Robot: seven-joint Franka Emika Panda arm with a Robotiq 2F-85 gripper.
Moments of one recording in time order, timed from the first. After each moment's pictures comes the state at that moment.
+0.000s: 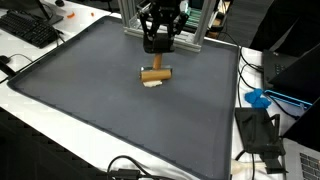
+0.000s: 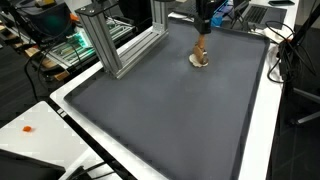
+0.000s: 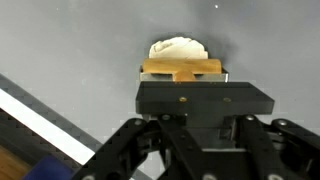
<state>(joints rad) 0.17 0.17 0.12 -2.11 -0.20 2.42 -0.33</state>
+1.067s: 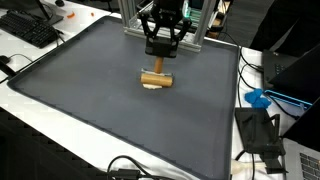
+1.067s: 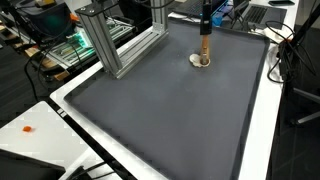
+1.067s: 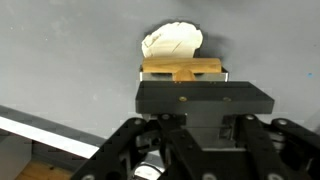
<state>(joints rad) 0.18 0.19 0.12 -2.13 -0.22 2.51 0.05</state>
